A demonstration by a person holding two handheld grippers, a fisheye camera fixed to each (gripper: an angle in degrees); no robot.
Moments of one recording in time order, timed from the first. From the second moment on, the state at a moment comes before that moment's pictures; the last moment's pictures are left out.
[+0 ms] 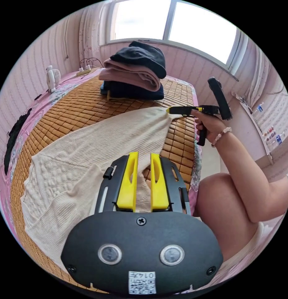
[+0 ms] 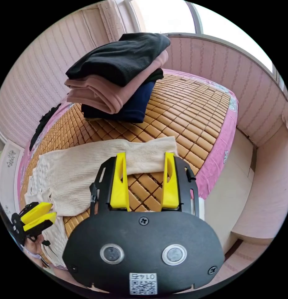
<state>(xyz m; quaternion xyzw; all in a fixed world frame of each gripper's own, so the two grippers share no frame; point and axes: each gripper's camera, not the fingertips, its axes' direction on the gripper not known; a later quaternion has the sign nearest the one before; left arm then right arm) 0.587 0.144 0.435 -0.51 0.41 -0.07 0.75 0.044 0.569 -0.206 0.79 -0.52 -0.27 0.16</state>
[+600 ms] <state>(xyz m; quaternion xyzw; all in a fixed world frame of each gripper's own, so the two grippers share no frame) 0.572 0.170 0.420 -0.52 0.39 -0.11 0.75 0.054 0.551 -0.134 0.73 -0.58 -0.35 -0.08</state>
